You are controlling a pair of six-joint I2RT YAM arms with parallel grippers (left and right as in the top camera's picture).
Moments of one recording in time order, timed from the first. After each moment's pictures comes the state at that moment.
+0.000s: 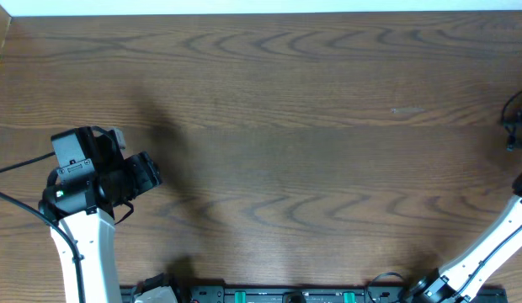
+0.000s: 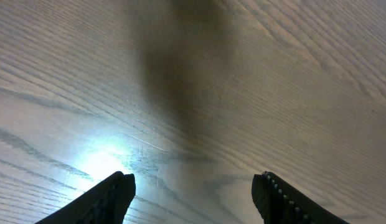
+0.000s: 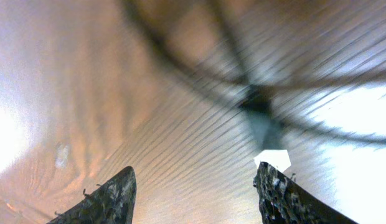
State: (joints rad) left arm 0.35 1.11 0.95 -1.00 0.24 -0.14; right arm -0.75 2.64 2.49 -1.58 -0.40 0.09
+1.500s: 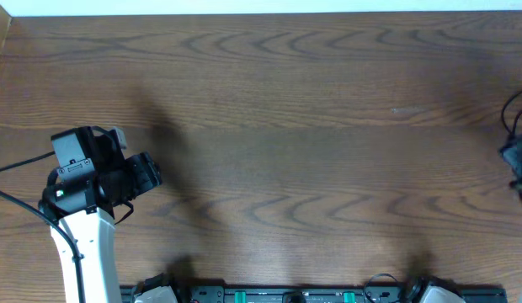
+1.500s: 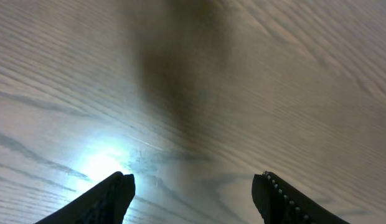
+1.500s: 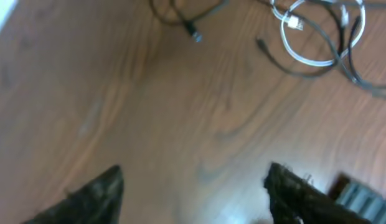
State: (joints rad) left arm 0.35 1.11 0.95 -1.00 0.25 -0.12; right arm -0.43 1.13 1.33 -1.20 0.18 0.60
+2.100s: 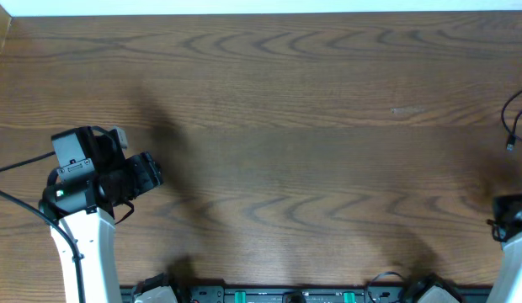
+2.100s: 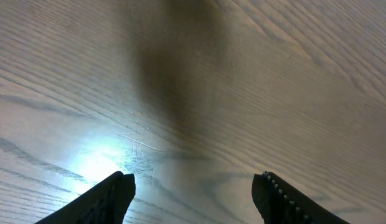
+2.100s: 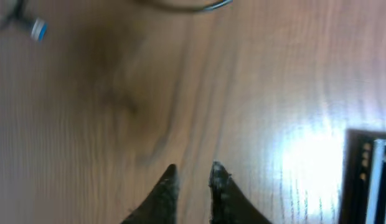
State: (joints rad) left arm 0.35 1.11 0.95 -1.00 0.26 -0.12; right arm -0.74 1.06 0.72 -0.80 0.19 0.81
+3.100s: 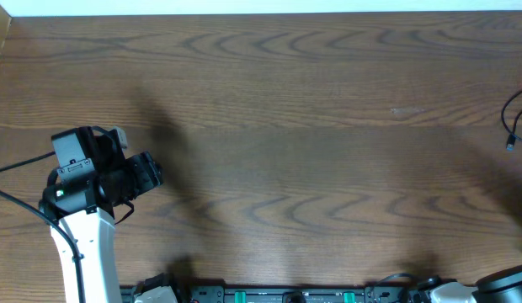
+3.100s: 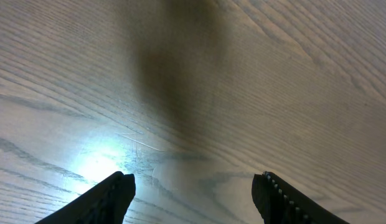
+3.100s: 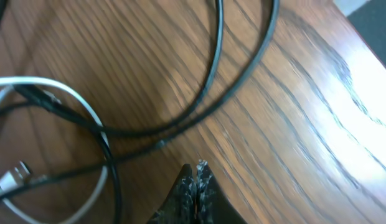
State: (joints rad) left arm 0.35 1.11 0.95 -1.00 0.26 -0.12; right arm -1.21 1.52 0.72 -0.31 0.22 1.00
